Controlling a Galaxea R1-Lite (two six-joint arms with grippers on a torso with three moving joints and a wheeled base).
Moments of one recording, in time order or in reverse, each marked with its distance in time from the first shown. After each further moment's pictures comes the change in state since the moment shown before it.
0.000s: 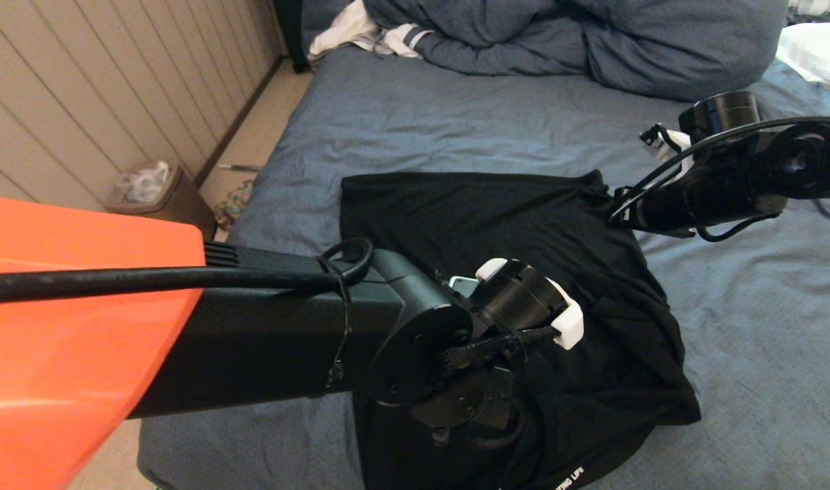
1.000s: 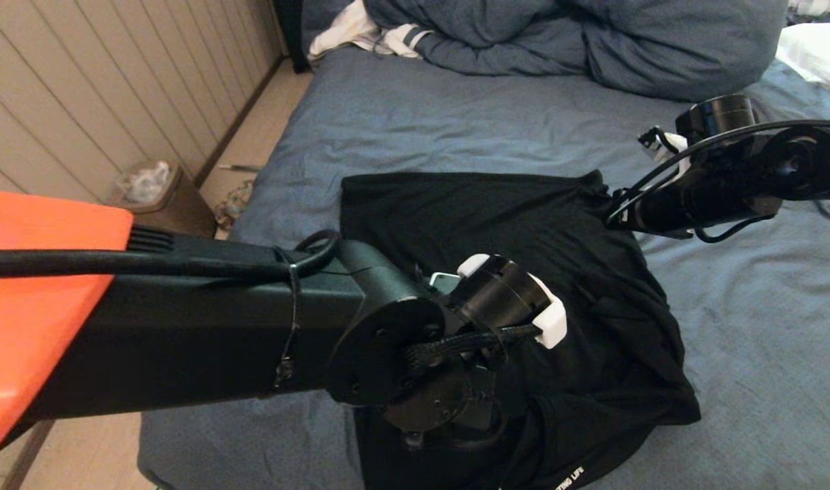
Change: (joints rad) left arm 0.007 -0.074 0.070 0.017 0.026 -0.014; right arm -0.006 0.016 -0.007 -0.004 -0.001 0.000
